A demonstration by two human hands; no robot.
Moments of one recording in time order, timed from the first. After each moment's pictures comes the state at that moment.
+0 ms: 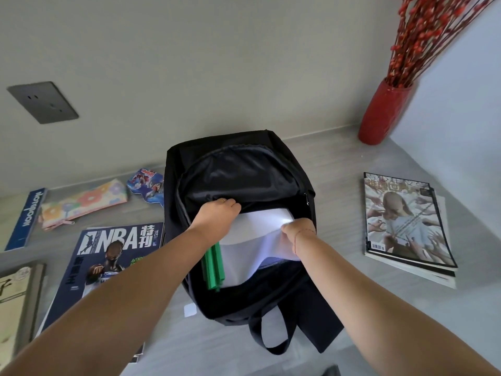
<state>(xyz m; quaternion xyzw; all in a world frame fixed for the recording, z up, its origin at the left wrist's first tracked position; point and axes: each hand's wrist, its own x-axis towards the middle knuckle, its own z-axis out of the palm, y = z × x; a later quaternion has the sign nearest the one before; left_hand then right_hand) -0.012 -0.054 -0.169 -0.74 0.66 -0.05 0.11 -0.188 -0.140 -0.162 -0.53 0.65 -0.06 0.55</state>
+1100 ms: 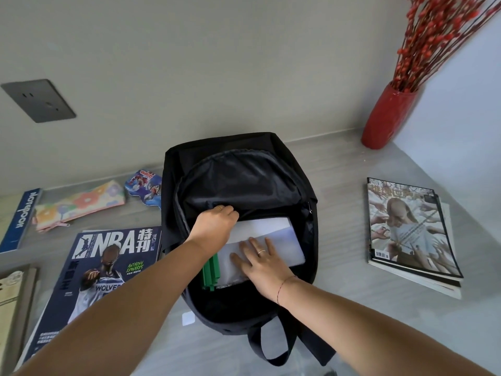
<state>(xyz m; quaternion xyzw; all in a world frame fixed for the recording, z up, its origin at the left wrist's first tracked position) -0.015 -0.044 -0.166 -0.73 0.68 -0.11 0.00 -0.176 -0.079 -0.237 -0.98 0.15 0.11 0.04</state>
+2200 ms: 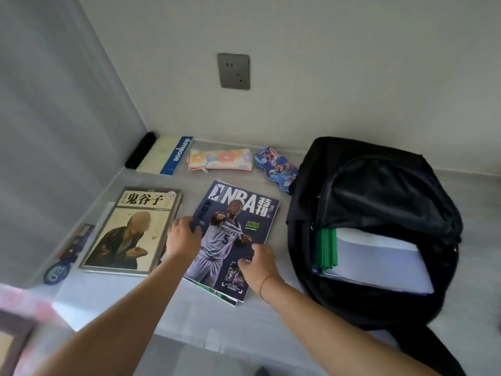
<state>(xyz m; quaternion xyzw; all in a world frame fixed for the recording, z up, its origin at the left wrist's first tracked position) 0.111 0.231 -0.201 -0.96 0.07 0.10 -0.26 -0.030 0.104 -0.193 -0.82 0.33 0.10 0.45</state>
